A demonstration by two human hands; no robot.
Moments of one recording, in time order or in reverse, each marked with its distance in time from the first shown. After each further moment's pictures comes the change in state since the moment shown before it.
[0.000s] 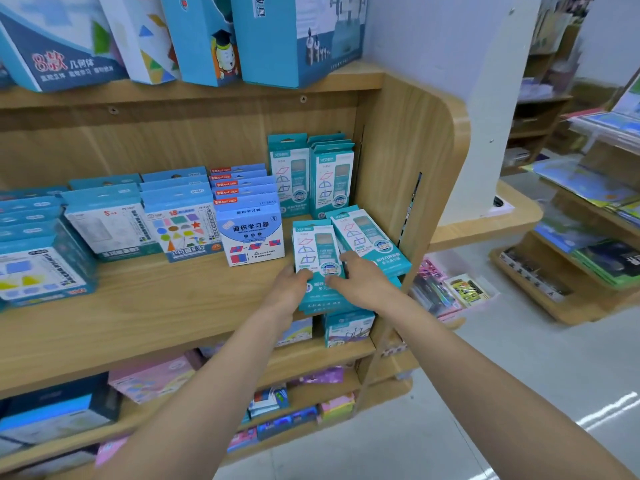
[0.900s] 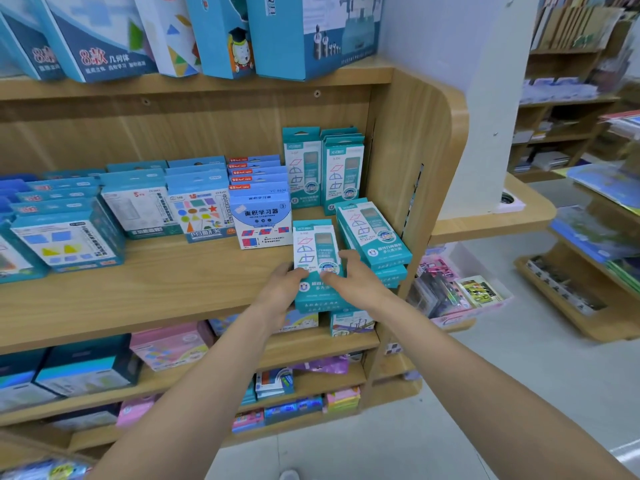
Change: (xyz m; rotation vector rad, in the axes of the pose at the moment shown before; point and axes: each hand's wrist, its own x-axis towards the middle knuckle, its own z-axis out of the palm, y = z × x) left_hand -0.028 -0.021 -0.006 -0.062 0.071 -0.005; right_hand -0.024 0.009 0.016 0.340 -0.076 -0.016
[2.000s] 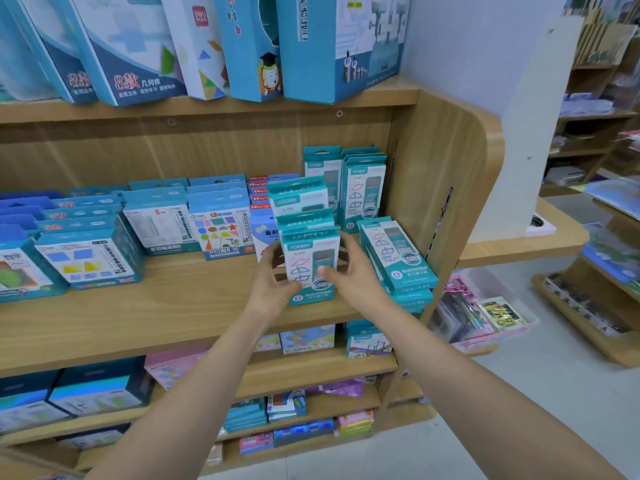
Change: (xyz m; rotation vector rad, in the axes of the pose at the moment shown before) left_hand 0.022 0.017 -0.055 0.194 0.099 0.495; right_hand 0.039 -0.035 0.022 0.242 0.158 -0.371
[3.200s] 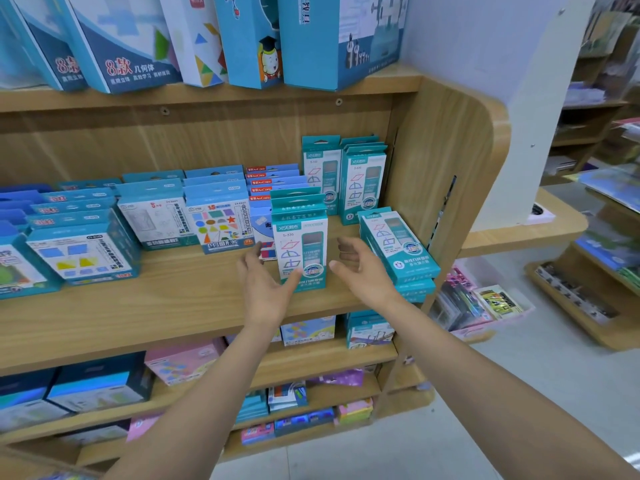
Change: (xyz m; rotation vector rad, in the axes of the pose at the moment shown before) left_hand -0.005 -0.024 -0.001 0.276 0.288 0.038; right_hand -0.002 0.023 -0.007 -0.150 0.003 0.079
